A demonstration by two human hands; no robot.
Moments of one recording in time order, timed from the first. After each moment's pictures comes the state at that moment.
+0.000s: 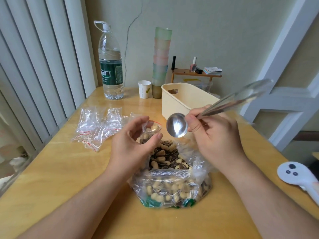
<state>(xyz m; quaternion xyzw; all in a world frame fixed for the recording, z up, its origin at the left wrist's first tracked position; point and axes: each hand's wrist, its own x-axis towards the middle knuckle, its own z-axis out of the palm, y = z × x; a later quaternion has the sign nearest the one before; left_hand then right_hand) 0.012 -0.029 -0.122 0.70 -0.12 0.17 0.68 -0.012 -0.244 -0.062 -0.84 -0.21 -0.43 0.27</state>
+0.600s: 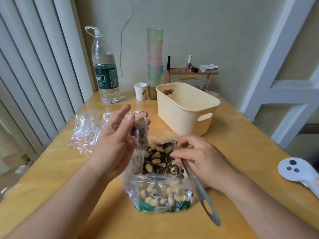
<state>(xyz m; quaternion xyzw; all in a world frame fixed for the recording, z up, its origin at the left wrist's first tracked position) 0.010 -0.024 -0.082 0.52 -0.11 -0.02 0.85 -0.015 -0.277 -0.130 -0.92 -0.27 -0.21 0.19</state>
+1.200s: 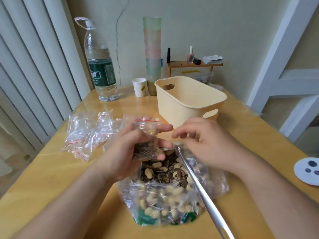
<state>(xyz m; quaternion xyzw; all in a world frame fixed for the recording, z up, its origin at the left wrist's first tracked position) 0.039 -0.038 -0.099 0.54 -0.17 -0.19 0.80 0.011 -0.267 -0.079 -0.92 -0.17 -0.11 0.33</state>
